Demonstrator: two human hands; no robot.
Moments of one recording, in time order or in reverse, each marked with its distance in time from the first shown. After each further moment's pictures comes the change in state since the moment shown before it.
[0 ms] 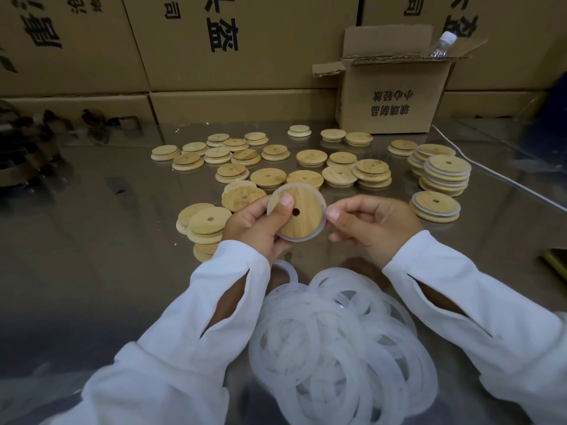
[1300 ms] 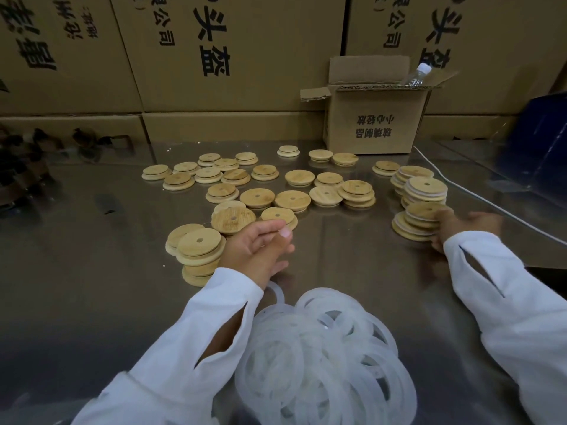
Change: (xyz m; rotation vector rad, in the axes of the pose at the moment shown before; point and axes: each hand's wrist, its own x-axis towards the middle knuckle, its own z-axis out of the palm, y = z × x) left_hand -0.006 -0.002 0.002 0.300 0.005 0.037; right_hand 0.059 0.047 -0.135 -0.188 0.842 0.510
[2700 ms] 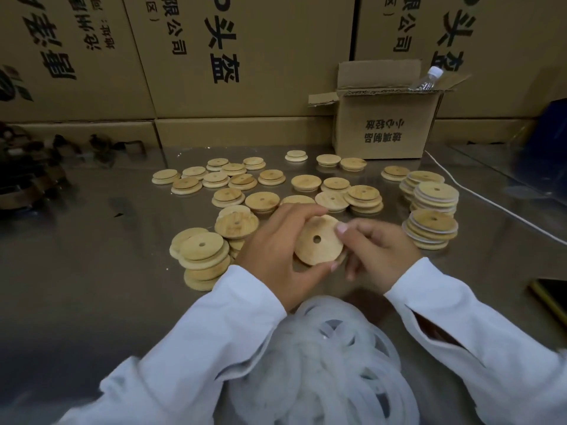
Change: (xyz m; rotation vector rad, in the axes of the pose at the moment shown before) left_hand -0.003 0.016 0.014 0.857 -0.159 0.750; right_hand -0.130 -0.005 0.026 0.077 -0.829 -0.582
